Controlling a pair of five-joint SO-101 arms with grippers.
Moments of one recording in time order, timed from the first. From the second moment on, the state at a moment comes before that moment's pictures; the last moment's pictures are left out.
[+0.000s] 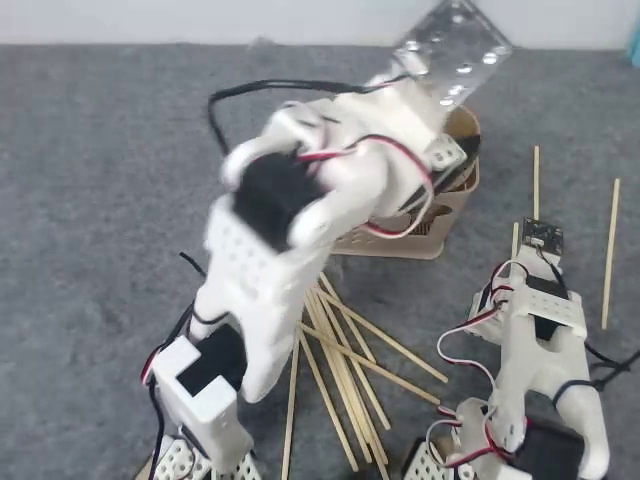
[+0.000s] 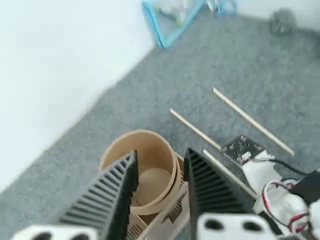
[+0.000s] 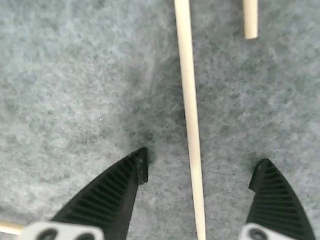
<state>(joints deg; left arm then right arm) 38.1 14.2 -66.9 97.8 -5.6 14.5 -21.3 62.2 52.4 -1.6</state>
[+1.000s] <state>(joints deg) -26.1 -53.9 11.7 83.6 -5.1 9.9 -21.3 62.0 59.2 -1.6</state>
